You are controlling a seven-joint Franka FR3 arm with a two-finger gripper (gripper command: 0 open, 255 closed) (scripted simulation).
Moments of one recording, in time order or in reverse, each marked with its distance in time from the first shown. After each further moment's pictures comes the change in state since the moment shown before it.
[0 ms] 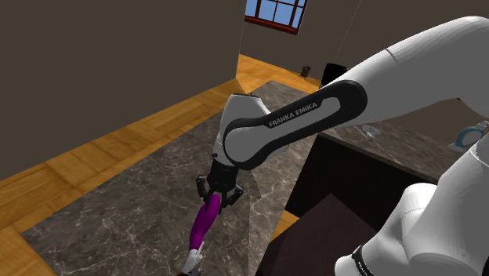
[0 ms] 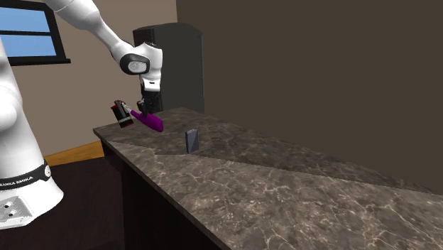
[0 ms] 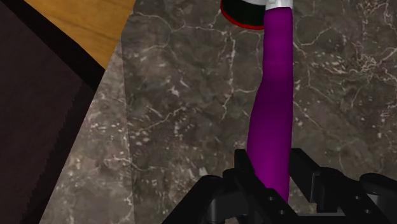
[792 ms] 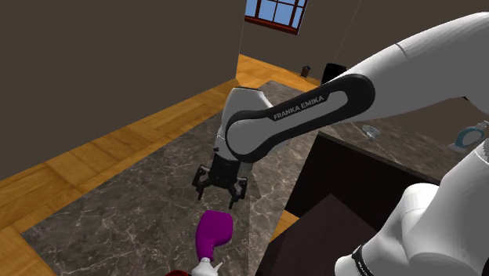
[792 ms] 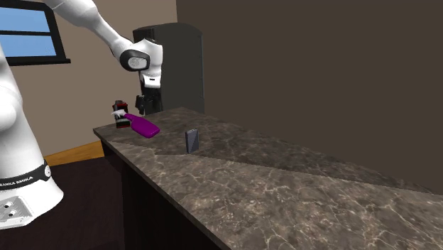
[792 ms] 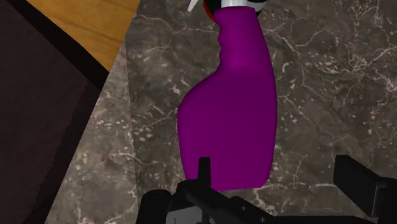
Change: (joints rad) arm -0.007 -0.030 -0.007 0.010 -0.008 -0.040 0.005
